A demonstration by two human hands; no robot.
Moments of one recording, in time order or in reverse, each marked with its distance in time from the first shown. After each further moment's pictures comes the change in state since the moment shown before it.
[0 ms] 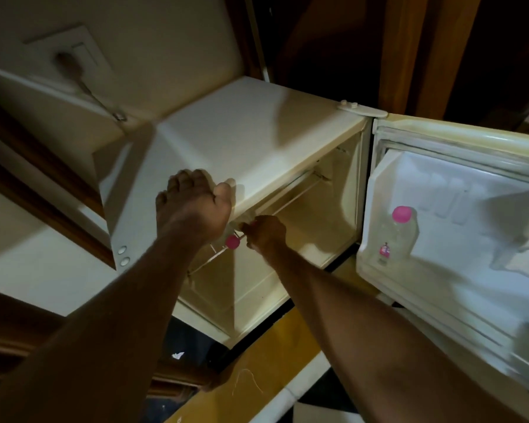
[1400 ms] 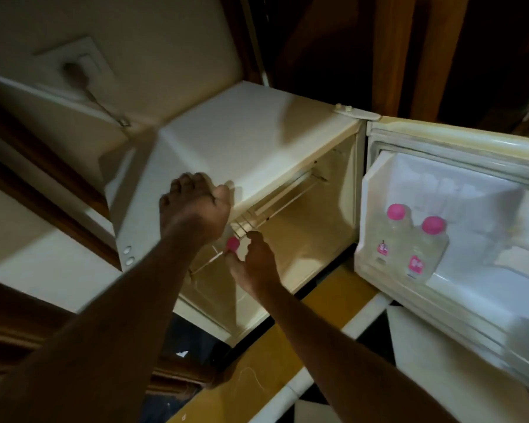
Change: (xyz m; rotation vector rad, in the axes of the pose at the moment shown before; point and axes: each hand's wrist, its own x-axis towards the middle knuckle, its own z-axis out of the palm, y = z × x) left_hand -0.005 0.009 -0.009 0.036 0.015 -0.004; right_hand -0.087 -0.001 0.004 0.188 -0.001 -0.140
